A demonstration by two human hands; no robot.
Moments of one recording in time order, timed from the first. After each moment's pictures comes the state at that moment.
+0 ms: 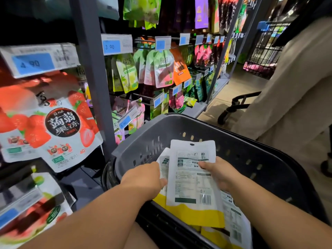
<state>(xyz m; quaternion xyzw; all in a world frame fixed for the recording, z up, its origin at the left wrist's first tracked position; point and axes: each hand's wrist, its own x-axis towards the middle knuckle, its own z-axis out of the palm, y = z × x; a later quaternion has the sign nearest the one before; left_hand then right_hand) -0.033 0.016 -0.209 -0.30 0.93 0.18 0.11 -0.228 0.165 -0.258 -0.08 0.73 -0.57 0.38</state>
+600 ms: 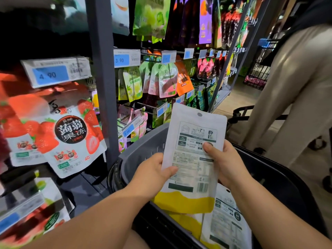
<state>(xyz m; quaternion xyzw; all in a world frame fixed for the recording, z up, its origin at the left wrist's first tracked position) -0.035 0.014 -0.197 -0.26 0.79 0.54 -0.14 -0.207 0.148 -0.192 -0.23 0.61 -0.72 0.25</state>
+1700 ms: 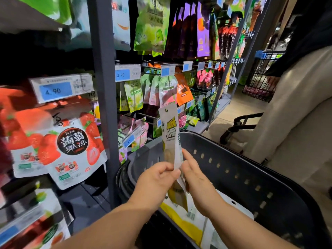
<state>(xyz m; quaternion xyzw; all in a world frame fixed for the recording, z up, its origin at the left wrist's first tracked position) -0.035 0.034 -0.183 -0.23 0.70 0.63 -0.23 -0.147 0.125 -0.205 -0.37 0.68 -0.58 0.26</state>
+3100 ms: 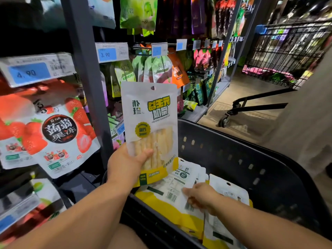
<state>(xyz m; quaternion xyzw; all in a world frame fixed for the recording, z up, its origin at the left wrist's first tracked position) -0.034 -0.008 -0.203 -0.40 0.70 0.49 -0.33 -0.197 0.159 -0.312 -0.10 0.83 -0.37 0.41</state>
